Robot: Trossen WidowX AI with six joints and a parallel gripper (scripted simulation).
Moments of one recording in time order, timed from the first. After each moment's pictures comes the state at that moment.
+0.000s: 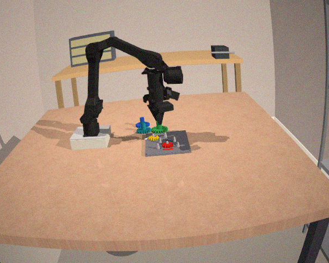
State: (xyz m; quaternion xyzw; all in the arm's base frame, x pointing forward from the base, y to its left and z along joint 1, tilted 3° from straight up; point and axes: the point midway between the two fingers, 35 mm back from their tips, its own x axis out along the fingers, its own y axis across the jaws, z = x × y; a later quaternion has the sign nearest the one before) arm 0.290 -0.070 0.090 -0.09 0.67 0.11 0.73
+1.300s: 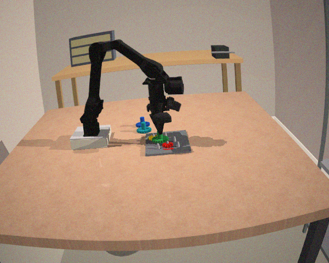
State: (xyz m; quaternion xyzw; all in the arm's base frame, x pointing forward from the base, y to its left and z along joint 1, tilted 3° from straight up) arm 0.291 -0.069 0.048 -0.04 0.68 0.06 0.73
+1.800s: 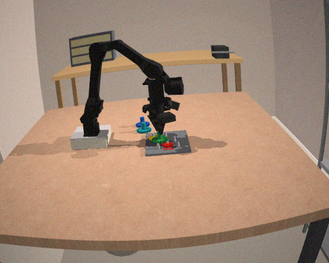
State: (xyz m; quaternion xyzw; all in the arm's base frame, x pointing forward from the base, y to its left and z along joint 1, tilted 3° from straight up) arm 0.291 -0.069 0.047 -0.12 0.67 0.14 0.72
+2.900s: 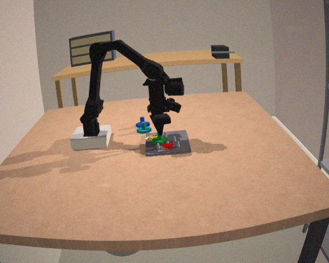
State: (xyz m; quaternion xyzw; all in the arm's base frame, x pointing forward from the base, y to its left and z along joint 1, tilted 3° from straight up) arm 0.291 -0.069 0.044 -0.03 0.68 0.05 0.73
